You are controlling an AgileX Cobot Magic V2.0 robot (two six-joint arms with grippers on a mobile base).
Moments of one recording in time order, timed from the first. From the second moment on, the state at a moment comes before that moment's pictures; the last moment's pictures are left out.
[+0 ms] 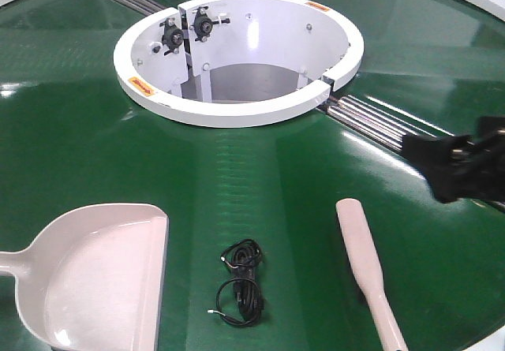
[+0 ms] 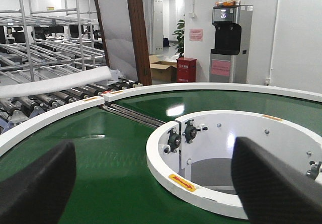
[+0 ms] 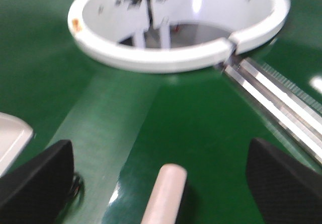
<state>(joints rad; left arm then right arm) -0.01 0.64 -0.74 0.05 0.14 -0.03 0.20 0.91 -0.81 0.32 0.49 -0.32</state>
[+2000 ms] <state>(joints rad) -0.01 0.65 -0.74 0.05 0.17 -0.03 0.21 1.83 -1.28 0.18 1.10 -0.05</state>
